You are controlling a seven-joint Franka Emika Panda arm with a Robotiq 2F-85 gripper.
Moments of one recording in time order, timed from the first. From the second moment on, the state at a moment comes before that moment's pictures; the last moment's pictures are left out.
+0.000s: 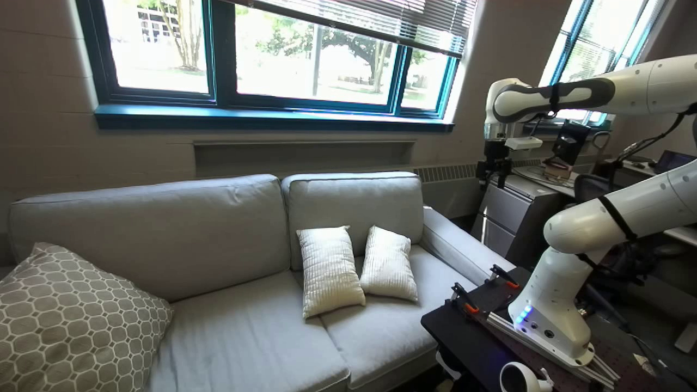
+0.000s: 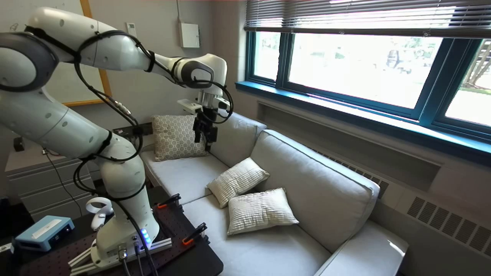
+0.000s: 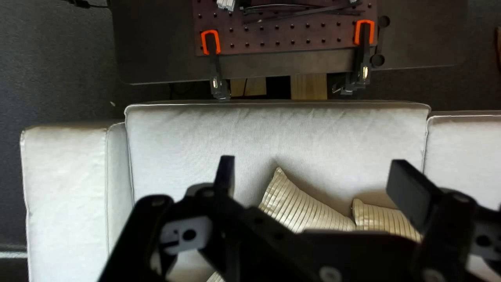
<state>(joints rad) -0.06 -0.68 -0.02 -2.55 -0.05 1.64 0.01</state>
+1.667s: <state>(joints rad) 0.00 0.15 -0.02 -1.96 0.43 2.17 0.13</state>
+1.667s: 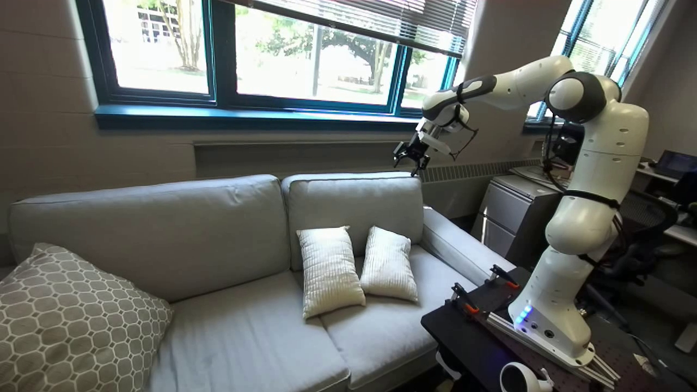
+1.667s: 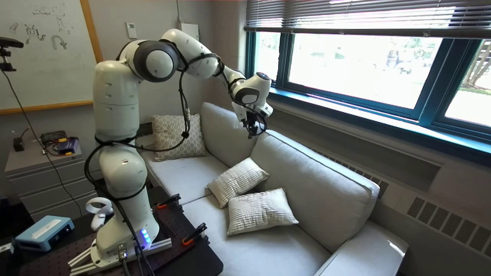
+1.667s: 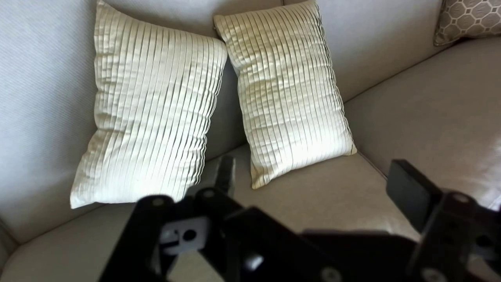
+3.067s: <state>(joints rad) -0.11 0.68 -0.03 -1.64 0.53 2.27 0.27</state>
